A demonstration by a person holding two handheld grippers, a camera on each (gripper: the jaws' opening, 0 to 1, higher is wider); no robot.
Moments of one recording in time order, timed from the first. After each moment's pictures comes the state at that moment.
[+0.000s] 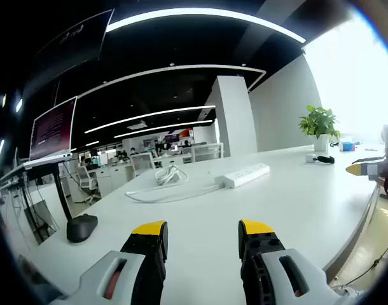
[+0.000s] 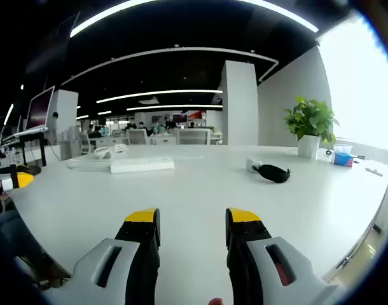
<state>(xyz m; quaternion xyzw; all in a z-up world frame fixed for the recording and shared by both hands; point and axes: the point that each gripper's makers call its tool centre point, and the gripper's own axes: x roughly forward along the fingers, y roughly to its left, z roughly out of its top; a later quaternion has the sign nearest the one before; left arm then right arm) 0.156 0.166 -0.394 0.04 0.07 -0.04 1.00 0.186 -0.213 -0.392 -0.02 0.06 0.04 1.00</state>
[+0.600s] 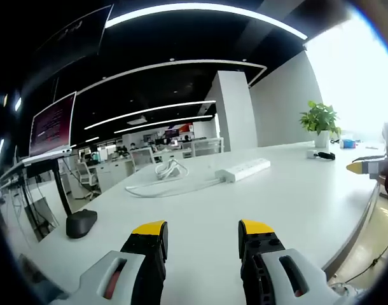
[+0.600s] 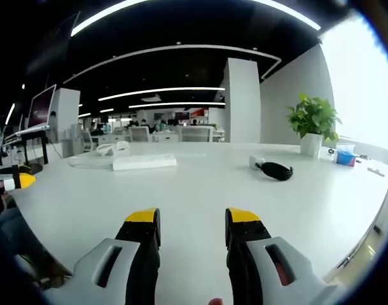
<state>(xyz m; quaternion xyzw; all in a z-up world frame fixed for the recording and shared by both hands) 0.155 0.168 -0.401 0.04 0.09 -0.03 0.99 0.184 -0.213 -0.396 -0.03 0.07 0.05 1.00</state>
